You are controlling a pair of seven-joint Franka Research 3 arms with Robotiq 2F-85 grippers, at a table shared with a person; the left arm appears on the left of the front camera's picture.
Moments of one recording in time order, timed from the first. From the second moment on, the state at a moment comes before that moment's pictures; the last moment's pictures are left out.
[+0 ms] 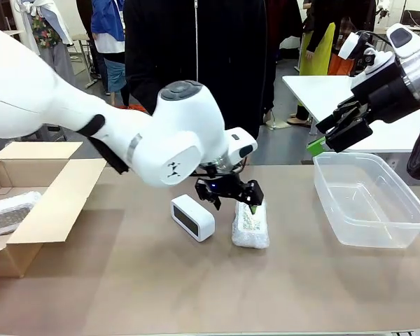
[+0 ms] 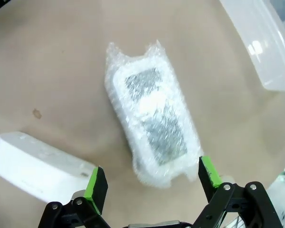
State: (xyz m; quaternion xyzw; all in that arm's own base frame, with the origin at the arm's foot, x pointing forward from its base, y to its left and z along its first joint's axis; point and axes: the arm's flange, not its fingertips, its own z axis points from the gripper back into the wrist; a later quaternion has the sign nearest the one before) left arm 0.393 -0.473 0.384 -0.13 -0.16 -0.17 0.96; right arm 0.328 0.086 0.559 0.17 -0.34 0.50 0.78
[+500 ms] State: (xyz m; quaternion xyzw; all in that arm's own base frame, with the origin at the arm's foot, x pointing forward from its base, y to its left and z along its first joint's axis) left arm 0.414 -0.541 0.357 -0.09 -0.13 -0.11 0.98; right arm 0.328 0.086 0.559 0.17 -0.34 0.50 0.78
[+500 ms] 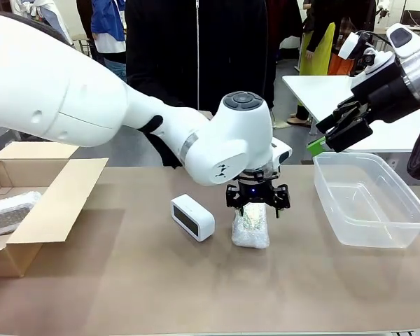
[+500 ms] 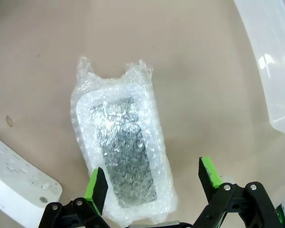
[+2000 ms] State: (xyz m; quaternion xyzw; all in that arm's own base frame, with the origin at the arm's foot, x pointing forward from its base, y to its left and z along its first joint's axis) left arm 0.433 -0.542 0.328 -0.03 -0.14 -0.07 0.99; right arm 0.328 0.086 0.559 0.17 -0.34 0.50 0.78
